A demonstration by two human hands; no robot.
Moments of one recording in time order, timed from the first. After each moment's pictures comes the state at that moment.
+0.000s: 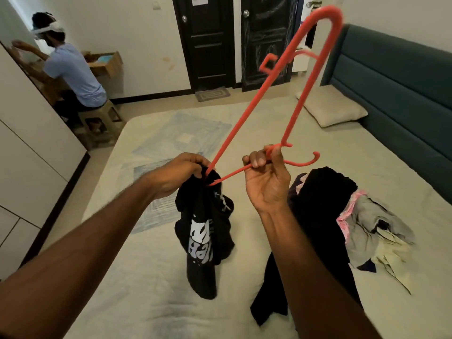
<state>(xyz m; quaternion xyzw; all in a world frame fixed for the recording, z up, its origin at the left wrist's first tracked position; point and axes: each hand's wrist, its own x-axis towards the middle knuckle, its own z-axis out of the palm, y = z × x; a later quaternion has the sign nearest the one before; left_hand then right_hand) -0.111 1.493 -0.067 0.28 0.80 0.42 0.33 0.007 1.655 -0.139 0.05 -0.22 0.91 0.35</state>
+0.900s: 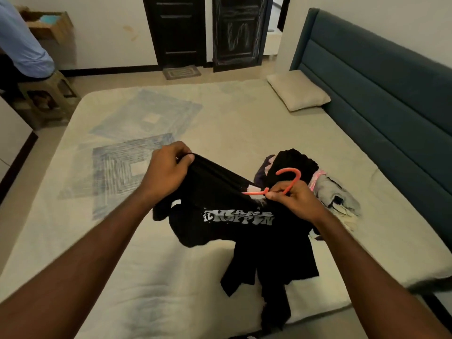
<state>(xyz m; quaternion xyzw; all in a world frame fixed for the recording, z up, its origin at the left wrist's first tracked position) -0.068 1.509 -0.127 0.38 0.84 0.39 0.02 0.162 1.758 -0.207 -0.18 -0.85 0.48 0.11</state>
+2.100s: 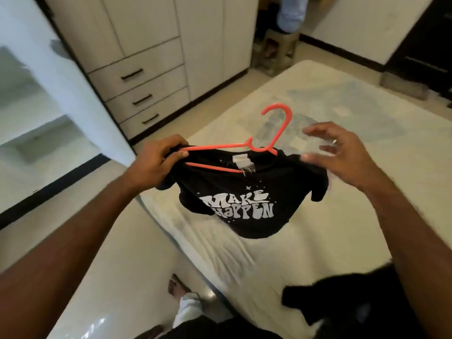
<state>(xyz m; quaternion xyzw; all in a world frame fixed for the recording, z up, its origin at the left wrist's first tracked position) 0.032 1.121 -0.157 0.09 0.94 0.33 -0.08 -0.071 1.524 -0.137 0.24 -0.84 0.48 -0.03</state>
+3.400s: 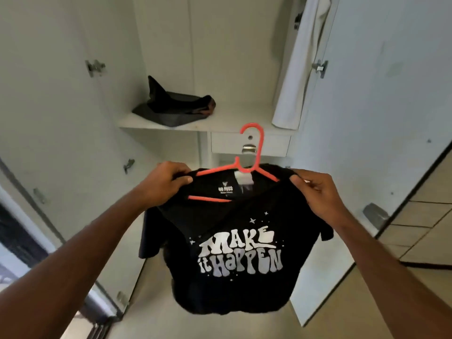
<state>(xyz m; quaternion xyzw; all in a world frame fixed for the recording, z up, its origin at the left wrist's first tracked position) 0.204 0.415 -0.033 -0.37 0.87 0.22 -0.23 -0.134 0.577 -0.070 0.58 -0.59 0.55 -0.16</state>
